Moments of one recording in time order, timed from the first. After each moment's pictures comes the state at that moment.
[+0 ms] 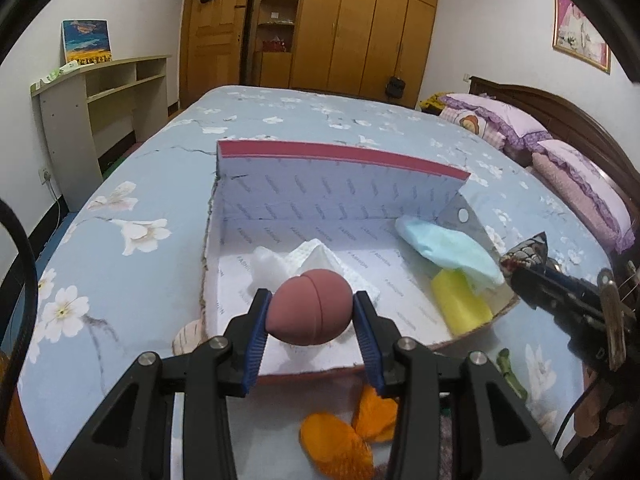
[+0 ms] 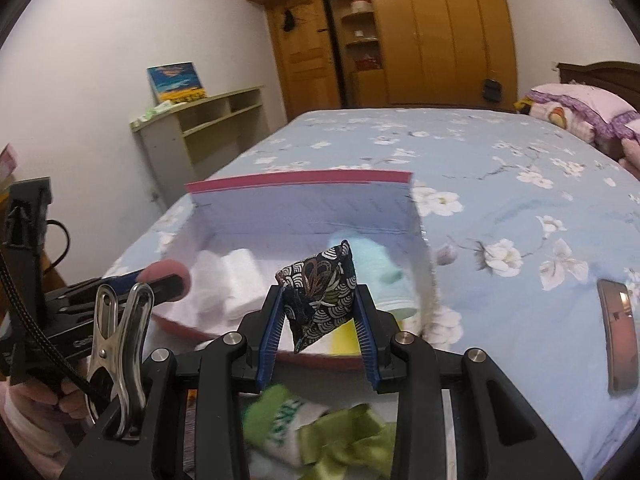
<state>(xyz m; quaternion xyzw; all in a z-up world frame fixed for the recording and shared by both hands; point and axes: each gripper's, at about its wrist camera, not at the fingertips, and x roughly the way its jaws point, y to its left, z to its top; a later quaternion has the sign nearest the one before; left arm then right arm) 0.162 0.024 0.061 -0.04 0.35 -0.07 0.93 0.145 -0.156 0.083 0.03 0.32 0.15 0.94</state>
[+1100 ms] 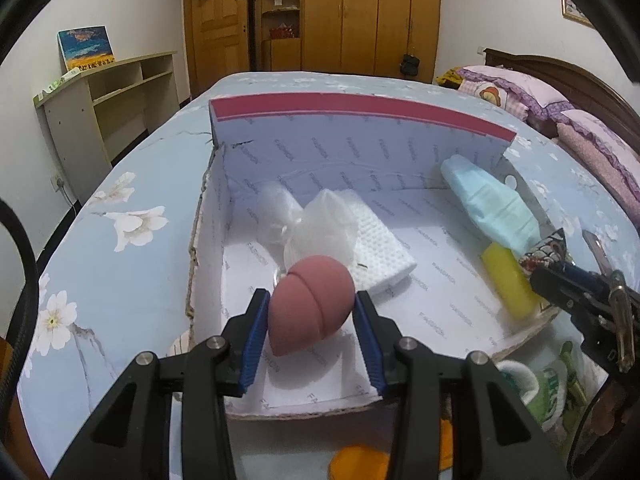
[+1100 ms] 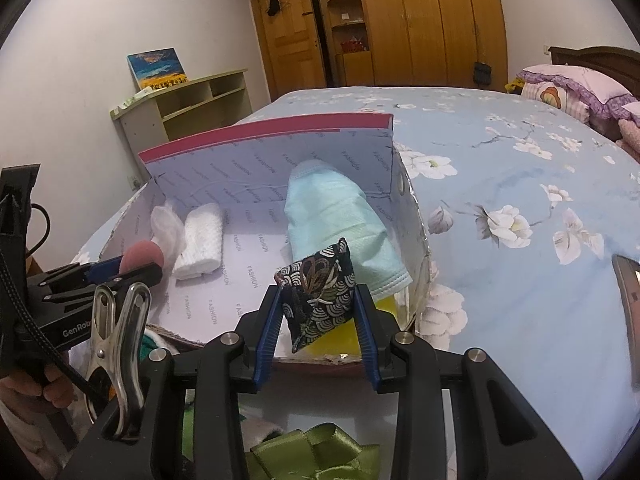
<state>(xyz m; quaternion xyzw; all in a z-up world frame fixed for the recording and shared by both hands) 0.189 0.016 0.022 0.00 0.38 -0.03 0.93 0.168 -0.157 0.037 0.03 0.34 0.13 0.93</state>
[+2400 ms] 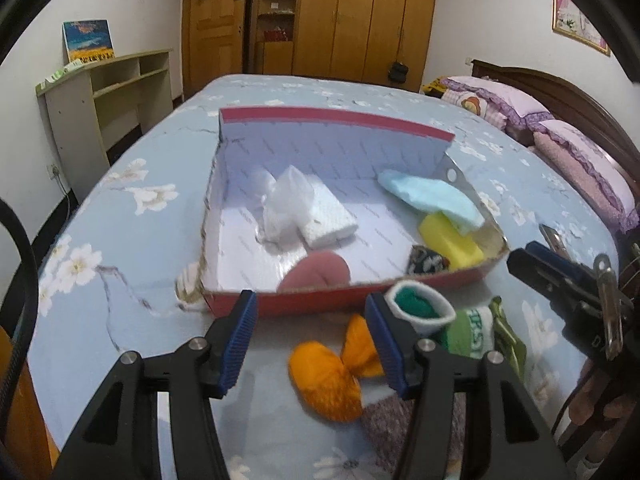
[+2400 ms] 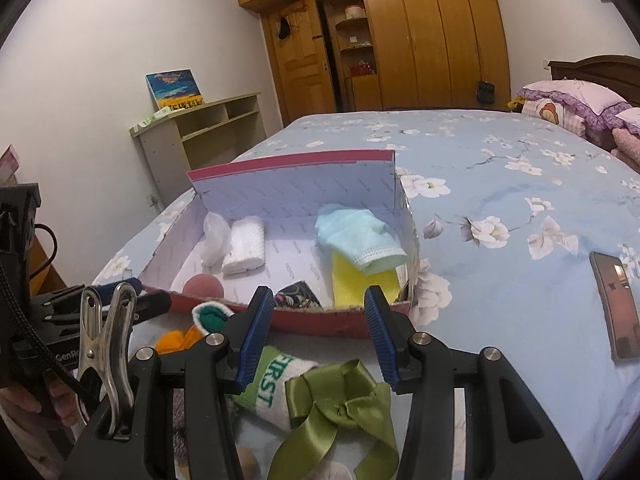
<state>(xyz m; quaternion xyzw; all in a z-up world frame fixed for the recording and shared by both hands) 0.114 0.009 0.050 -0.02 0.37 -0.06 0.93 0.109 -0.163 0.069 0.04 0.30 0.15 0.94</state>
